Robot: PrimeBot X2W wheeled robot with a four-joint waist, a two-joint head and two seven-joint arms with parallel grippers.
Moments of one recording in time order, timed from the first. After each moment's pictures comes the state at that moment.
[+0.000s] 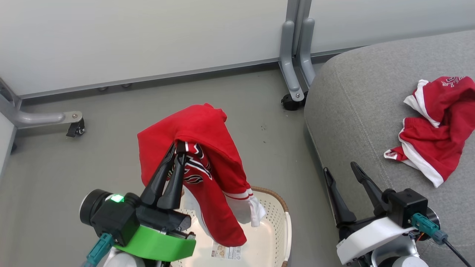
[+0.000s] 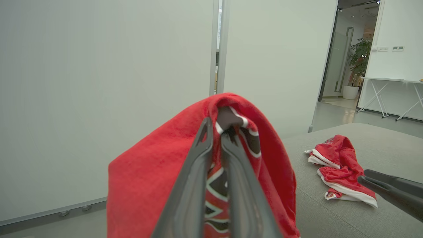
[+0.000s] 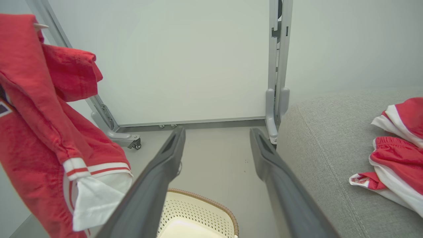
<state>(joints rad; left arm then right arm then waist) -0.11 0.26 -0.45 -0.17 -0.39 0.04 -0.25 0.07 -0.05 0.15 -0.12 0.17 0.13 -0.01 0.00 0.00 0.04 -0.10</state>
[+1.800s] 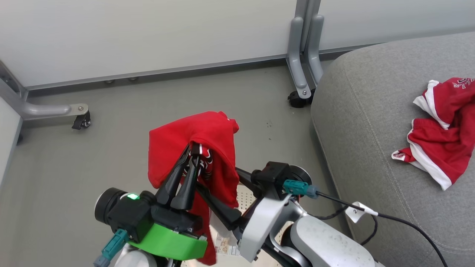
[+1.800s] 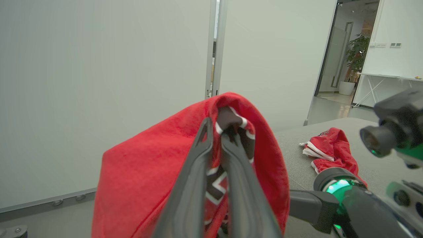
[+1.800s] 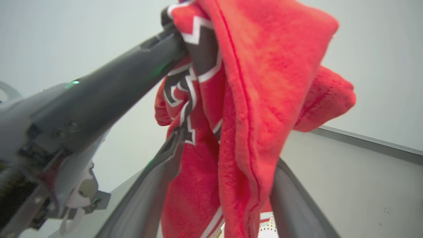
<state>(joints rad) -0.13 0.25 -0.51 -0.13 -0.40 0.04 -0.24 -0.41 -0.07 0.79 0.20 0.48 0.13 -0.03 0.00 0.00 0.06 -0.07</state>
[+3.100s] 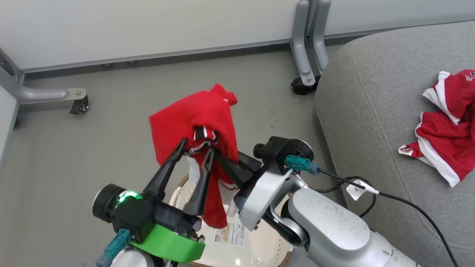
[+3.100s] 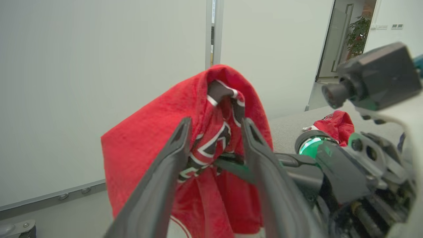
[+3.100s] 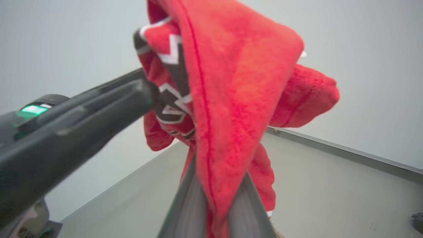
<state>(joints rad) -0.15 0.29 -0.54 -0.14 -0.38 0.04 -0.24 -0.58 -0.07 0.83 0.36 0.52 0.13 -0.15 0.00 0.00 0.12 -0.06</state>
